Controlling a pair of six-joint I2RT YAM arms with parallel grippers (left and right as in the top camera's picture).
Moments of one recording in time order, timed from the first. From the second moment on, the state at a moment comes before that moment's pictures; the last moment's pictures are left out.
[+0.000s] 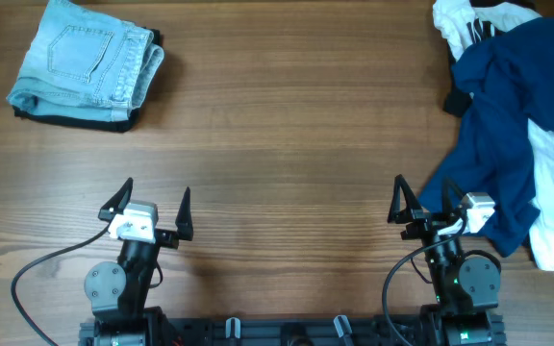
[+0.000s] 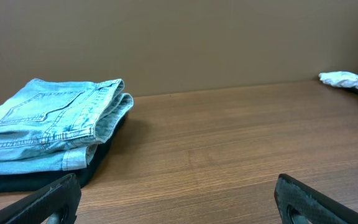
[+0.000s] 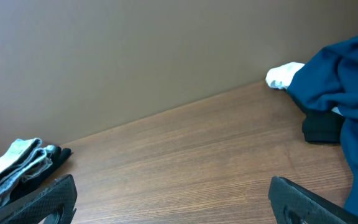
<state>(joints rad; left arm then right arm) 0.11 0.01 0.01 -0.05 0.28 0.03 0.08 0.02 0.01 0.00 -0.05 0.39</state>
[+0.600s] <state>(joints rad) 0.11 0.01 0.01 -0.05 0.28 0.03 0.08 0.02 0.01 0.00 -0.05 0.38</state>
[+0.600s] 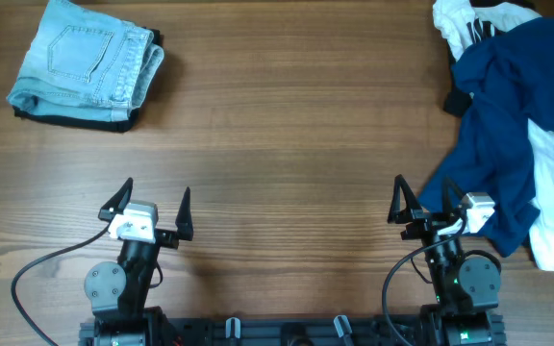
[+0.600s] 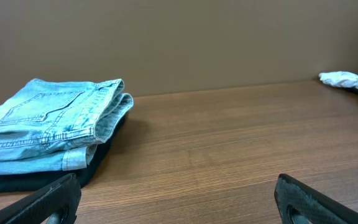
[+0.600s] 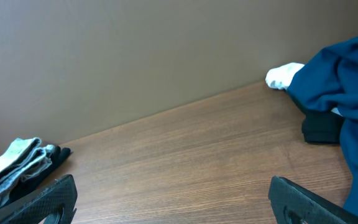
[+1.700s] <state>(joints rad) 0.11 0.12 0.23 -0.25 0.34 -0.09 0.08 0.24 0.32 0.14 -0.05 0.16</state>
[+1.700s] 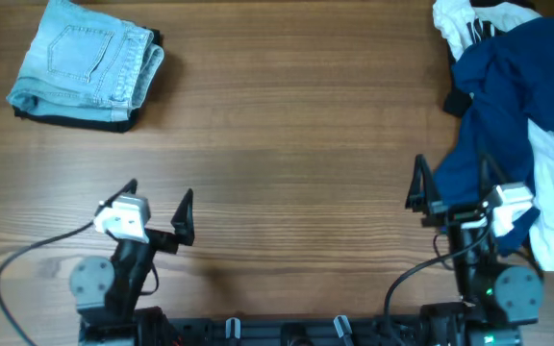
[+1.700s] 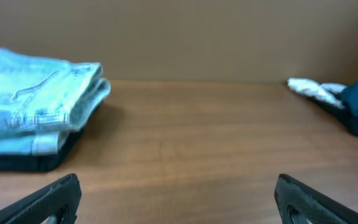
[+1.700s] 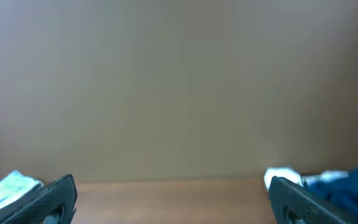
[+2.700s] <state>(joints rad) 0.11 1.39 1.03 -0.73 0.34 -0.10 -0.40 1.70 1.46 -0.38 -0.20 -0.01</state>
